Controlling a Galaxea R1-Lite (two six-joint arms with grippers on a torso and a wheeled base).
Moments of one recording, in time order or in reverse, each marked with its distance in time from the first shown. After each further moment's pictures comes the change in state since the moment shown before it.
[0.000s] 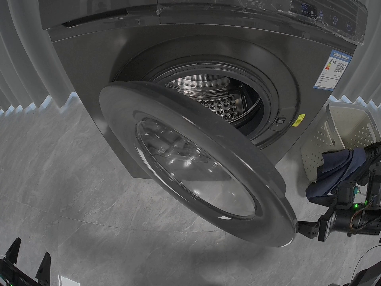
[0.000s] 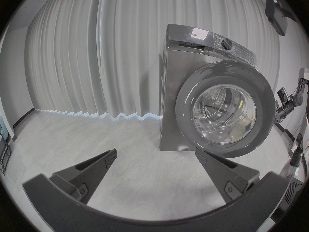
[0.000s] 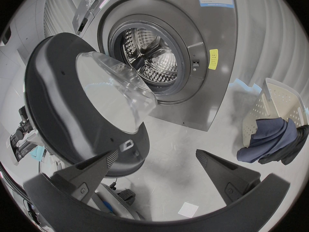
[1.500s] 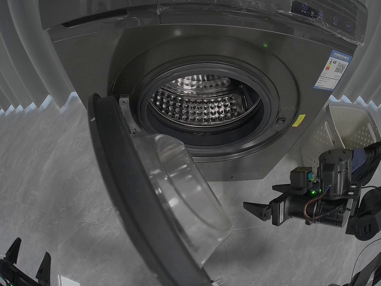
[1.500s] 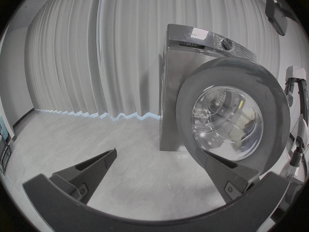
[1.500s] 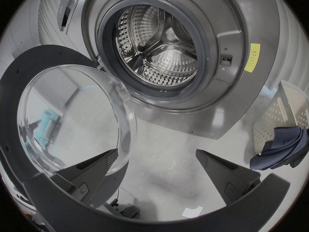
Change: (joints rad) left arm 0.000 0.000 0.000 0.000 -0.001 0.000; right arm 0.190 0.364 -0.219 -0.157 -0.185 0.121
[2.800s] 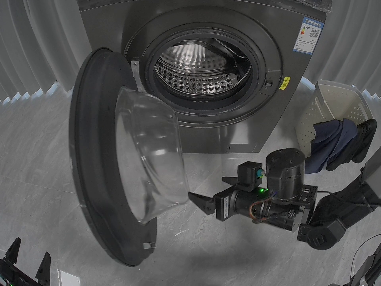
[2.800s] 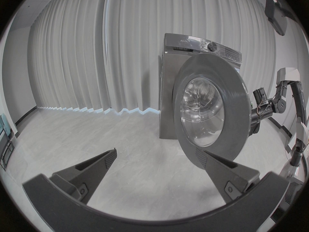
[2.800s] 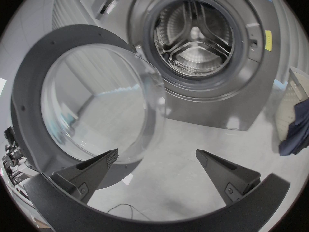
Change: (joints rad) left arm 0.000 0.000 0.000 0.000 0.000 0.001; right arm 0.178 0.279 -0.215 -0.221 -0.035 0.073
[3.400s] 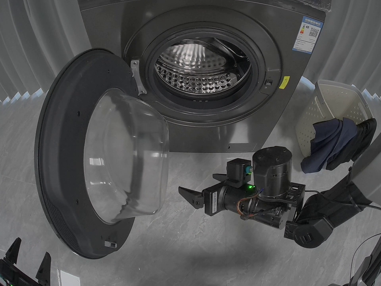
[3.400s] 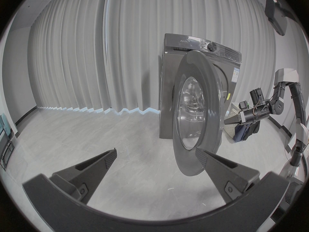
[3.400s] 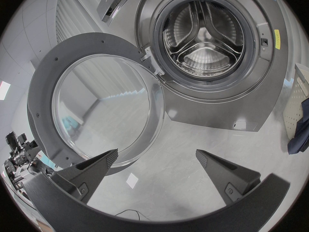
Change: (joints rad) left arm 0.000 0.000 0.000 0.000 0.000 0.000; right arm 0.020 0.066 -0.078 -0.018 -0.001 0.033
